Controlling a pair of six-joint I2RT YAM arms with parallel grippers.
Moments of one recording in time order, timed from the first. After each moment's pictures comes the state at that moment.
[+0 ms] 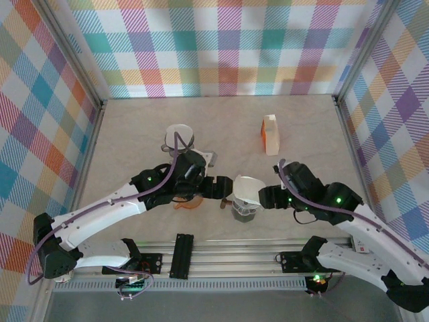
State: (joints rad) left arm -0.98 1.20 1.11 -0.62 0.06 -0.74; right arm 0.84 0.82 1.00 -1.10 0.14 0.54
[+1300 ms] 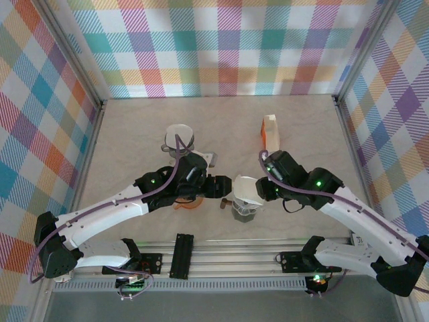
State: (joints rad) left arm -0.98 1.21 1.05 -0.53 0.04 -0.79; right arm 0.84 1.02 1.11 -1.08 0.15 0.45
